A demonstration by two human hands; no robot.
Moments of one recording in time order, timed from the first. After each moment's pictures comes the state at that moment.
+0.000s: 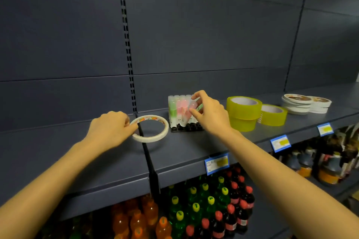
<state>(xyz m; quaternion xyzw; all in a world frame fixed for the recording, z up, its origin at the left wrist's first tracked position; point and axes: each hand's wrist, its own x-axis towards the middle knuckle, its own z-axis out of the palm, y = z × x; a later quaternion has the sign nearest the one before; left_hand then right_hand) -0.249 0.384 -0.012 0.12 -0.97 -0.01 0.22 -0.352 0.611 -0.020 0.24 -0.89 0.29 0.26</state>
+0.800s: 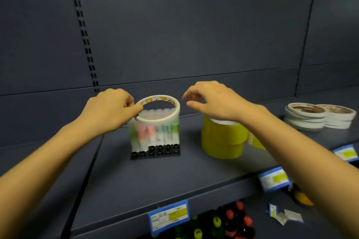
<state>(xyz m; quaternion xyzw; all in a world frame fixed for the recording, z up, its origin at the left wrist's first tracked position) -0.346 0.490 0.053 0.12 -0.96 -0.02 0.27 -0.448 0.701 0.051 0.41 -0.88 0.15 0.19</state>
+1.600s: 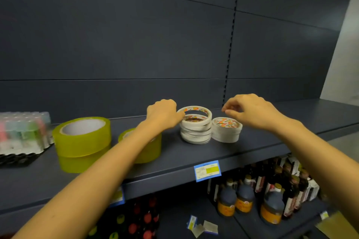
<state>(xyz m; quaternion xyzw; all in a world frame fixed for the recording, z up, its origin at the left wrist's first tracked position) -0.575 0.841 0.012 0.06 -0.97 -0.08 0.23 -0.576 1.063 0.044 0.24 -0.95 0.09 0.18</state>
